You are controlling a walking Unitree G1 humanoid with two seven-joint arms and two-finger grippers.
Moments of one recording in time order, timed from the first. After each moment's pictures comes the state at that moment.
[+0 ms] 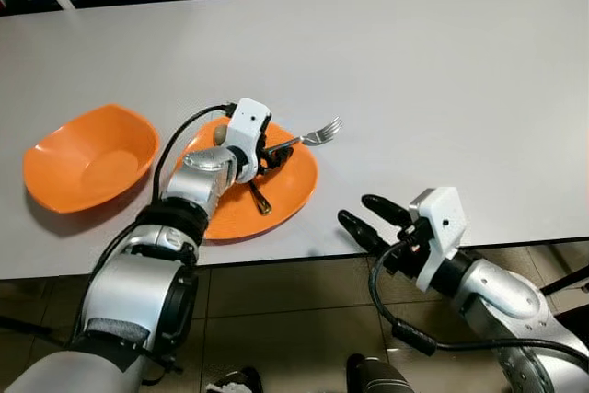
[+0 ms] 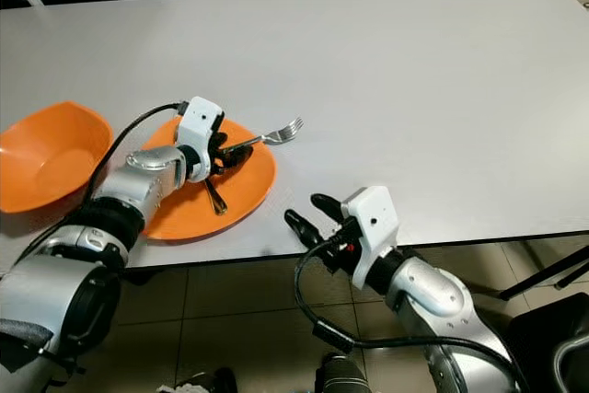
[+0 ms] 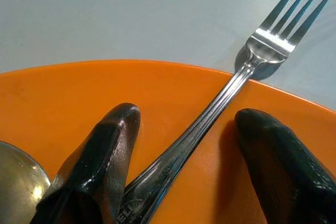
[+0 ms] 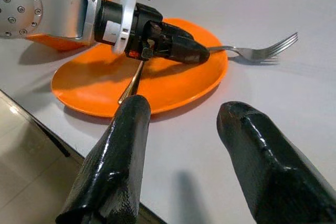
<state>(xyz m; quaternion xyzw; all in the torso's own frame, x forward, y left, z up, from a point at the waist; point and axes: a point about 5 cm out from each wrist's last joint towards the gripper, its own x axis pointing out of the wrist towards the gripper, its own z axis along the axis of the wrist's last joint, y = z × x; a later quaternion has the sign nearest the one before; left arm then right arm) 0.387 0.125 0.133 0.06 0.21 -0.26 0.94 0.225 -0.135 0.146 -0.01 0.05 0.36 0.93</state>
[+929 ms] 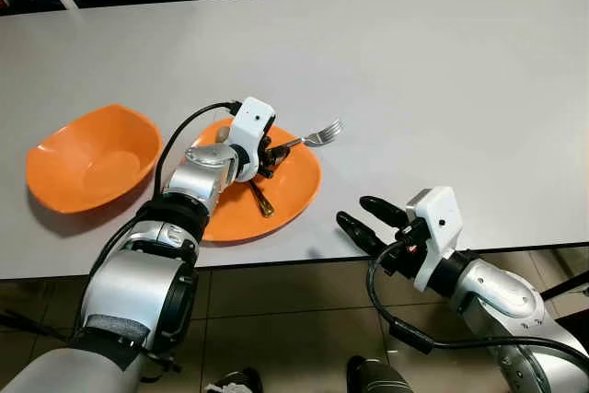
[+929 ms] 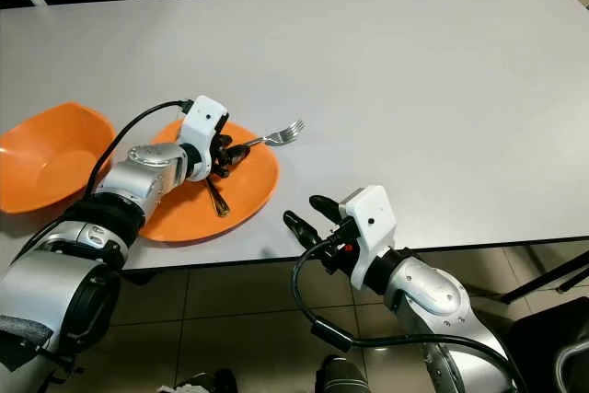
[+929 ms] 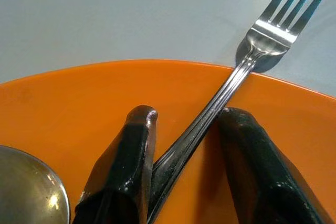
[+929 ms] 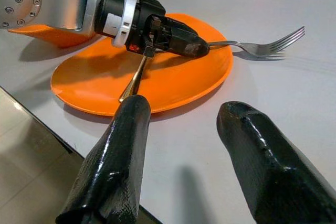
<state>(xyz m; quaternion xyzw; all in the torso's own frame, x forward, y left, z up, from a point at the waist) 0.388 0.122 0.135 0.10 0.21 -0.27 0.94 0.226 -0.134 0.142 -0.01 0.06 0.37 0.93</state>
